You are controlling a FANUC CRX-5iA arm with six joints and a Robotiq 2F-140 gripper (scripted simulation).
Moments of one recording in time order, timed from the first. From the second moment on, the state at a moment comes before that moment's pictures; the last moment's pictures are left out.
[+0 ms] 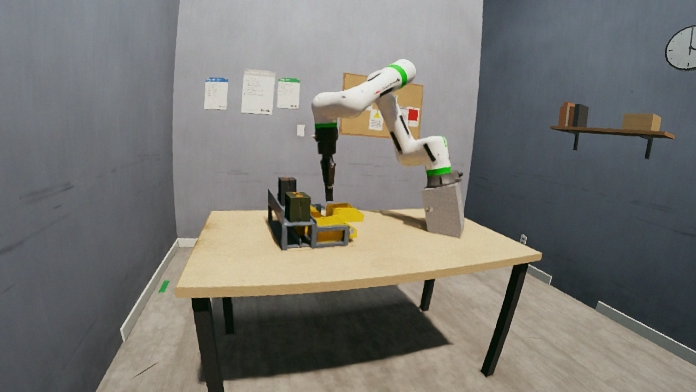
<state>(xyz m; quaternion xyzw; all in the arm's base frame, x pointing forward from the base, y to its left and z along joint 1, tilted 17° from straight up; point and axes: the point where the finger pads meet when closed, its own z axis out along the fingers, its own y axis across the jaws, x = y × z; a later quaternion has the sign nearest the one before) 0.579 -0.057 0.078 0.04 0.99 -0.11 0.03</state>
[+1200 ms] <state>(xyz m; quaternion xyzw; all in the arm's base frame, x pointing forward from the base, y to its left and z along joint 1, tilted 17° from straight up) 0.575 -0.055 0.077 -0.04 0.99 -0.12 0.03</state>
